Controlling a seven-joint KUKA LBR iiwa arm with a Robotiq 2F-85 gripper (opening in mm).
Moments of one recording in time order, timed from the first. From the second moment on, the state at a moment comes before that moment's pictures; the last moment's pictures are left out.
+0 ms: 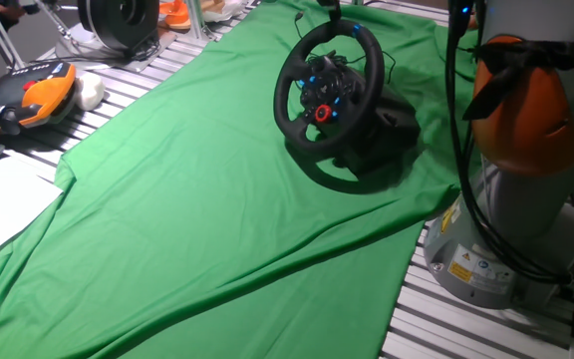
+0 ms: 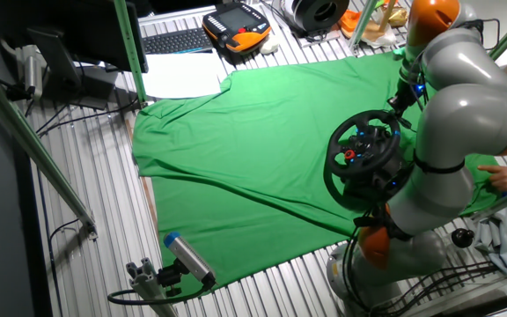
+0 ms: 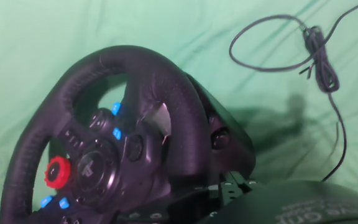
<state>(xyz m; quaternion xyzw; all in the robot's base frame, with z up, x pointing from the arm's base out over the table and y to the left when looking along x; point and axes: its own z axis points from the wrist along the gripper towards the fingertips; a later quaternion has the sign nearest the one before) 0.416 -0.266 0.263 0.04 -0.99 0.03 0.12</state>
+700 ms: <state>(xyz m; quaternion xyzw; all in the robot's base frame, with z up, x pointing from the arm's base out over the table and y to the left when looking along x) 0.418 -0.251 0.300 -0.01 -0.99 0.03 0.14</state>
